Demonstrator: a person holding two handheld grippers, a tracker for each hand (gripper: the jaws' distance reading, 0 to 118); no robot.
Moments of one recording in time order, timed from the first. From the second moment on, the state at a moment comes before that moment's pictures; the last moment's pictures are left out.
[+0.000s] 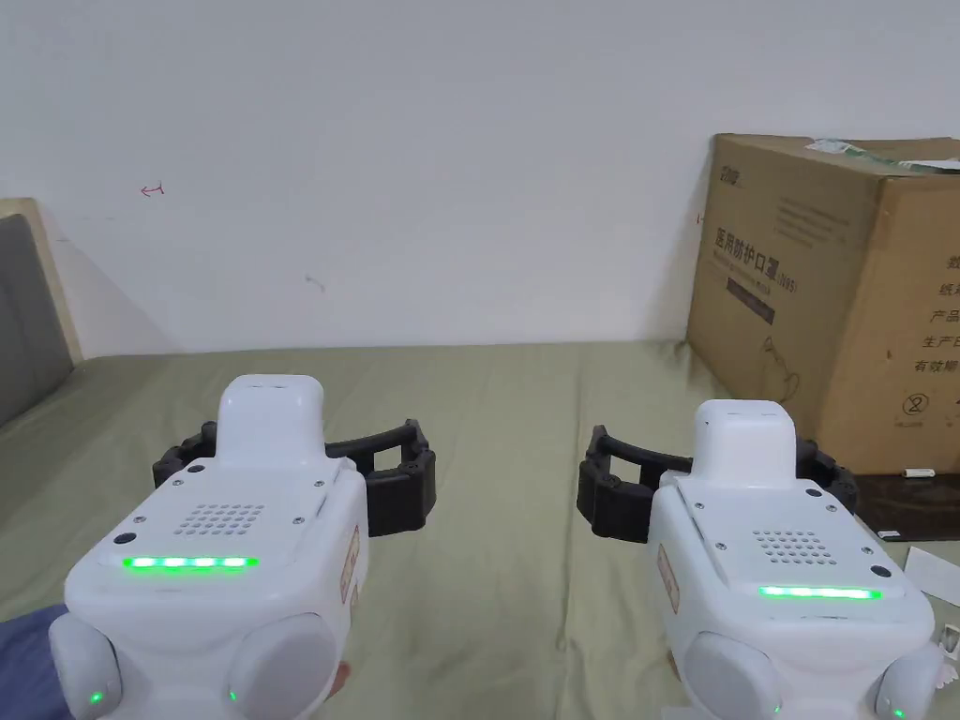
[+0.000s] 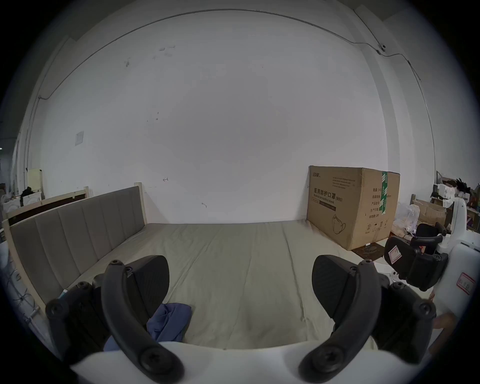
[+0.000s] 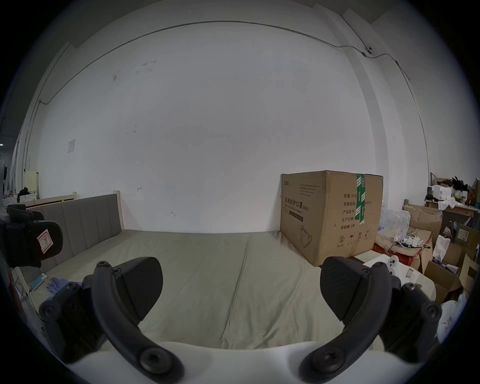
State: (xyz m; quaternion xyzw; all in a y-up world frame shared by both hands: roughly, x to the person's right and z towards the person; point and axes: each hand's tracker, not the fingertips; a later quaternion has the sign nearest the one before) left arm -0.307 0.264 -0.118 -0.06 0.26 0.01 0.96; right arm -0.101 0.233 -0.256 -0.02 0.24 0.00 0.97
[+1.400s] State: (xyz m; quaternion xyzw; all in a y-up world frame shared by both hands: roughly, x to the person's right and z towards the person) left arm -0.306 0.259 -0.116 -0.05 0.26 -0.01 0.96; right arm -0.101 0.228 -0.260 -0.05 0.25 -0.01 0.97
